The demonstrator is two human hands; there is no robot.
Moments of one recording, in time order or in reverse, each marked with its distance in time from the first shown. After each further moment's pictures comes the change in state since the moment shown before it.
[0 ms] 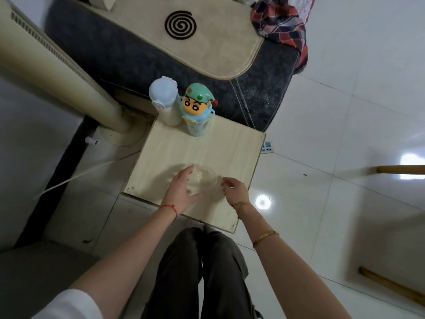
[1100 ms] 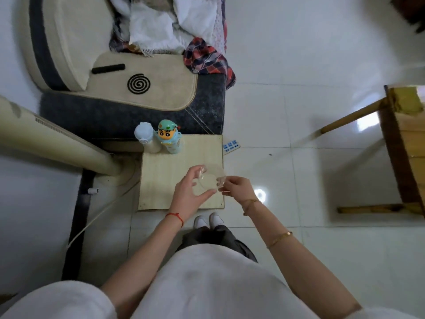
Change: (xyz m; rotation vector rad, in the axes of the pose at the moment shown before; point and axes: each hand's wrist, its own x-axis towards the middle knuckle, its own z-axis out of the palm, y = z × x) left_hand -0.171 0.168 -0.084 -0.097 -0.057 0.420; right_hand -0.230 -0.049 -0.091 0.542 0.111 -0.056
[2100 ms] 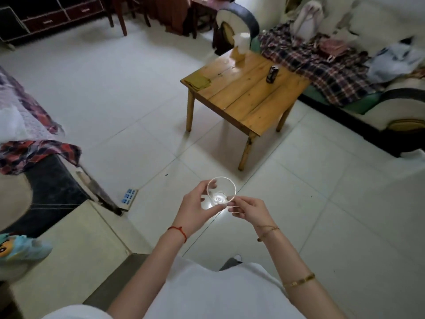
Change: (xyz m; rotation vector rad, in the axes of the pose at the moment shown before) left_hand -0.157 0.225 0.288 0.087 -0.783 0.488; right_hand -0.287 0.189 -0.289 0.707 0.648 -0.099
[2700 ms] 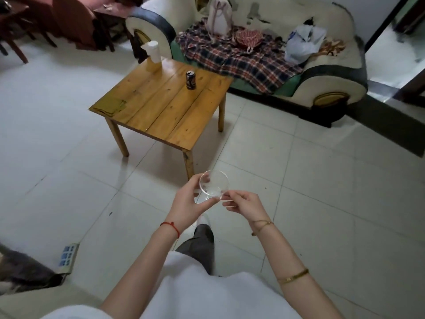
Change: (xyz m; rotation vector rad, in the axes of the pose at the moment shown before) left_hand 0.173 0.113 0.197 0.068 -0.260 0.159; right_hand 0.062 -0.068 -0.234 0.113 0.260 -0.087
